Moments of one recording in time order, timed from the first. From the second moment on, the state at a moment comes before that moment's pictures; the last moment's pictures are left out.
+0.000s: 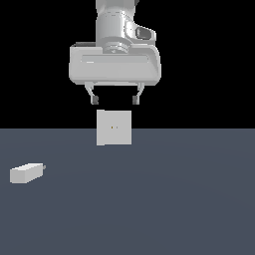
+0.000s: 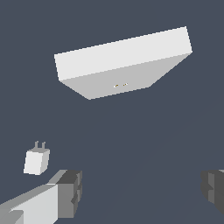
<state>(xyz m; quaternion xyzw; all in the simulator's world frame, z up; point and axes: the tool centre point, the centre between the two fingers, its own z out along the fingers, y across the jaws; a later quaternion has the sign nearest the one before) -0.009 0.028 0.162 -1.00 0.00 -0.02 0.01</state>
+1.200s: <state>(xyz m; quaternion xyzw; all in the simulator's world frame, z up) -0.046 0.131 0.106 -0.99 0.04 -0.15 0.00</state>
